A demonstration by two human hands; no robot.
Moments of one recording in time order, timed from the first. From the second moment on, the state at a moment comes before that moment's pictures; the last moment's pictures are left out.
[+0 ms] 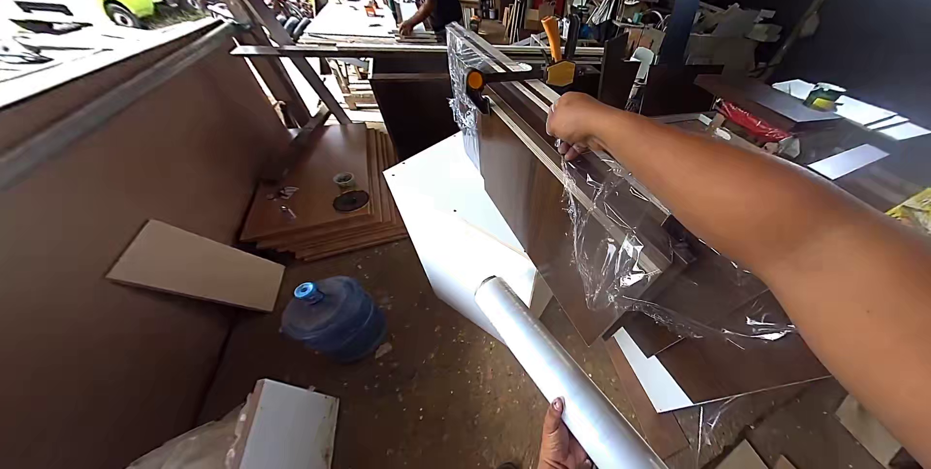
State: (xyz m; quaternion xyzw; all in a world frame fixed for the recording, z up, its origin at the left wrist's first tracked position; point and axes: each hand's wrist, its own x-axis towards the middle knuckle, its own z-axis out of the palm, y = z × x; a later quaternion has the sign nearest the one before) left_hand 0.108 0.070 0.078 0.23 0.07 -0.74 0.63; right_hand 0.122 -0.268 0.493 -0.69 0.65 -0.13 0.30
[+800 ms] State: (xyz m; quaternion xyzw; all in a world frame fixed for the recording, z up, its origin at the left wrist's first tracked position) left_hand 0.134 0.066 0.100 0.22 0.01 -0.76 0.61; right_hand 0.045 -0.060 0.501 -0.88 0.45 -0.13 -0.02
